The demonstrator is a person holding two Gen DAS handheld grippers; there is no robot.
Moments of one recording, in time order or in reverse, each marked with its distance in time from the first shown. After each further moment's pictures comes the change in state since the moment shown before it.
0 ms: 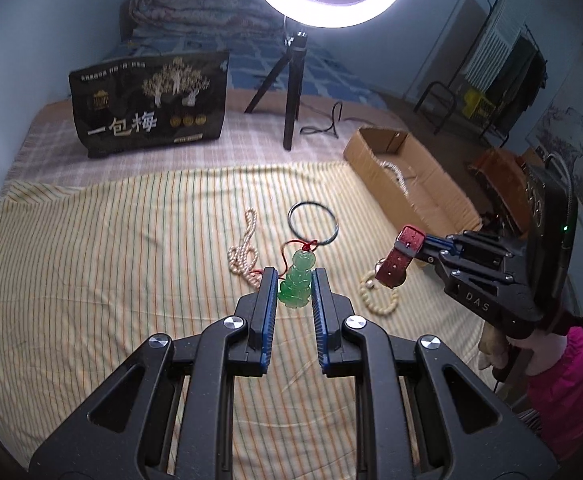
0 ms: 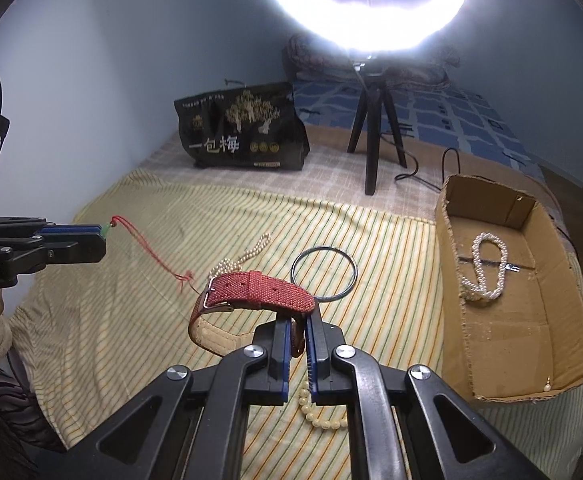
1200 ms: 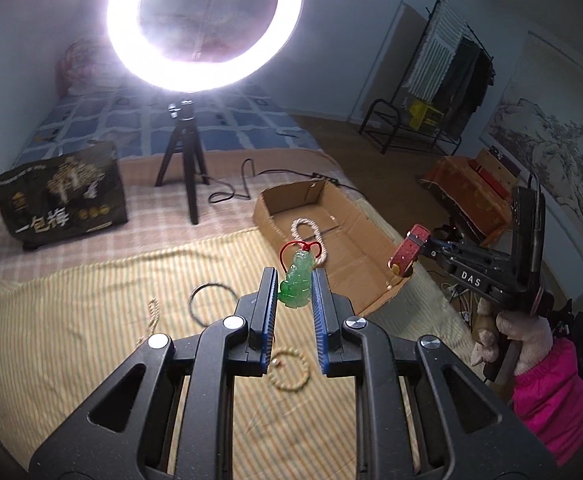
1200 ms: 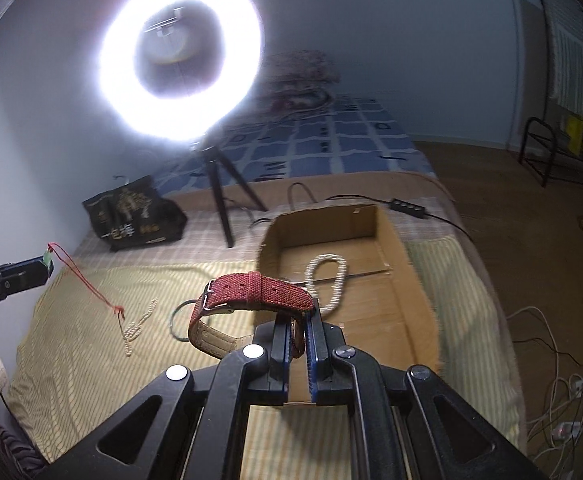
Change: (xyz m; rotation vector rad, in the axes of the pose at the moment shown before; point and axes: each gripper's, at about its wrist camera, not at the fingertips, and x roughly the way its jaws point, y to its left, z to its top) left arm 0.012 -0.105 0.067 0.136 -0.103 -0.138; right arm -0.097 -0.144 0.002 0.264 -0.125 -0.192
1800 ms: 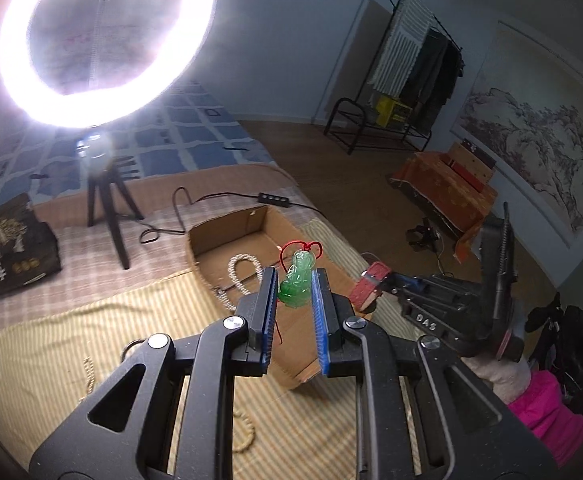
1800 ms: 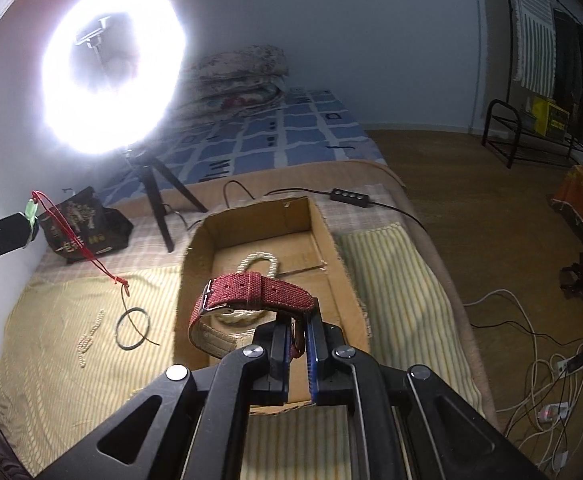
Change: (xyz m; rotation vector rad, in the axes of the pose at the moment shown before) left arm 0.067 -0.065 0.046 0.073 -0.005 -0.098; right arm 0.016 -0.054 0.003 0.071 0.022 -0.118
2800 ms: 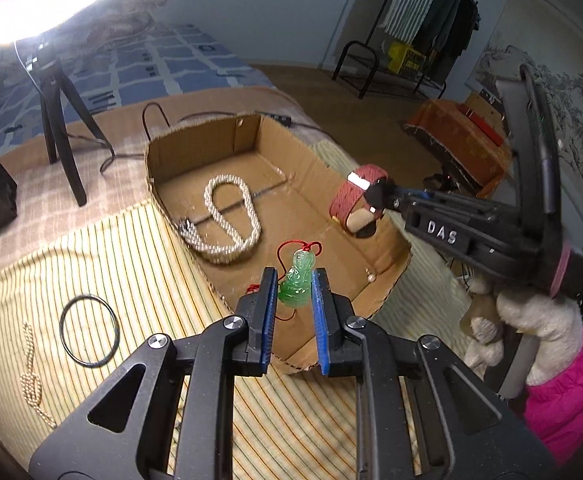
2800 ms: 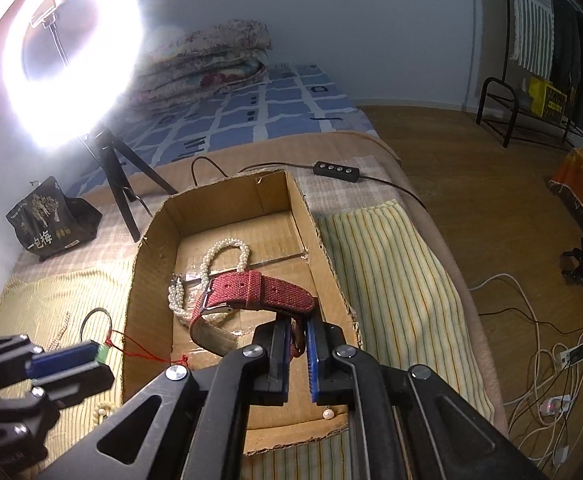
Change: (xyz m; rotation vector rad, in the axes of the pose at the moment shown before) left arm 0.102 -0.013 -0.064 0.008 0.187 0.050; right arm 0.056 -0.015 0.002 0.023 0.081 -0.030
